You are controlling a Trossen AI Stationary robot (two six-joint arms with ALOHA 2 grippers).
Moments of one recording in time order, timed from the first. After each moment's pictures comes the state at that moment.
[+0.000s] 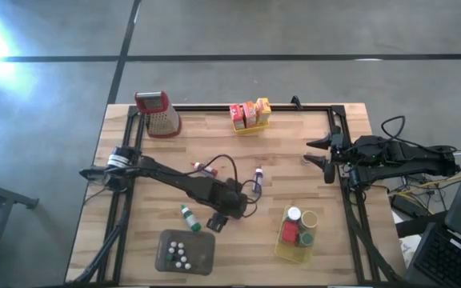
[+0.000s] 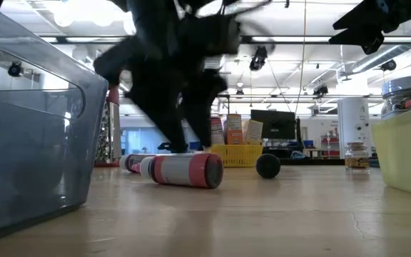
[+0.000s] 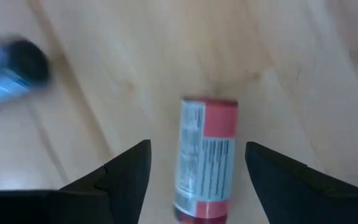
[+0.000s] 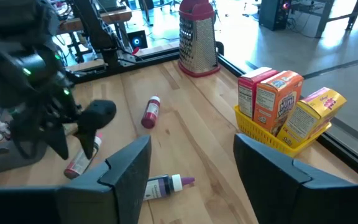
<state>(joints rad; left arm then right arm) -0.25 1.95 1.44 -0.65 -0.03 0.23 0.06 0.42 0.59 -0.49 0.32 0.25</state>
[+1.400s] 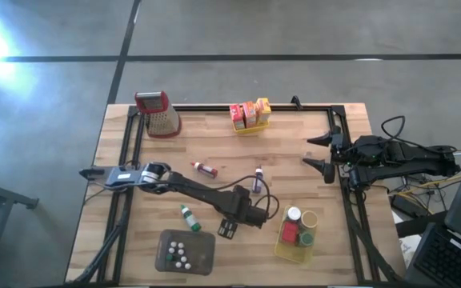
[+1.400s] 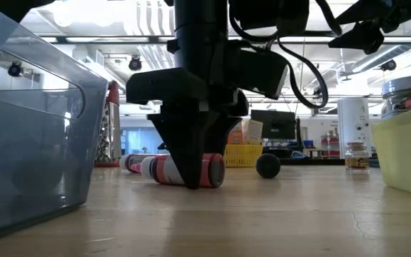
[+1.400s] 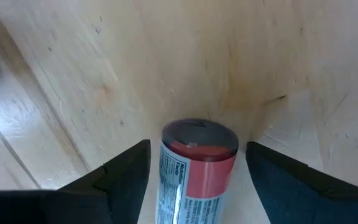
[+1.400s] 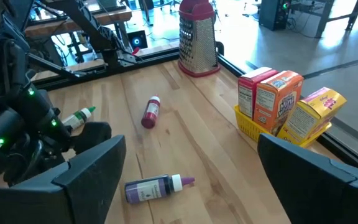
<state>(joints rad) -0.28 2.32 1.97 -1.12 -0.11 0.09 0.06 0.42 0.59 -0.49 0.32 0.25</state>
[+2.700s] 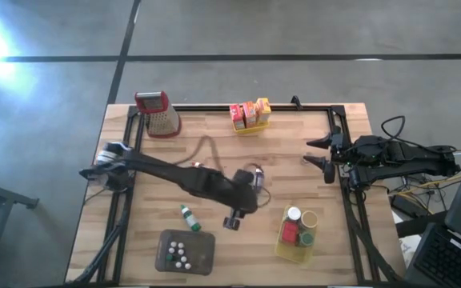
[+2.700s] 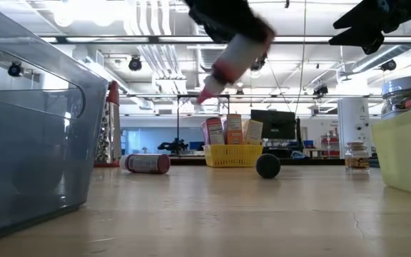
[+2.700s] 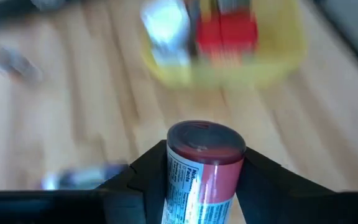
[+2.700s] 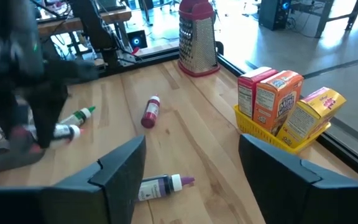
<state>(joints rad) -0.24 1.86 1.58 -0.49 -0.05 0.12 0.06 0.42 0.59 -0.49 0.32 0.25</state>
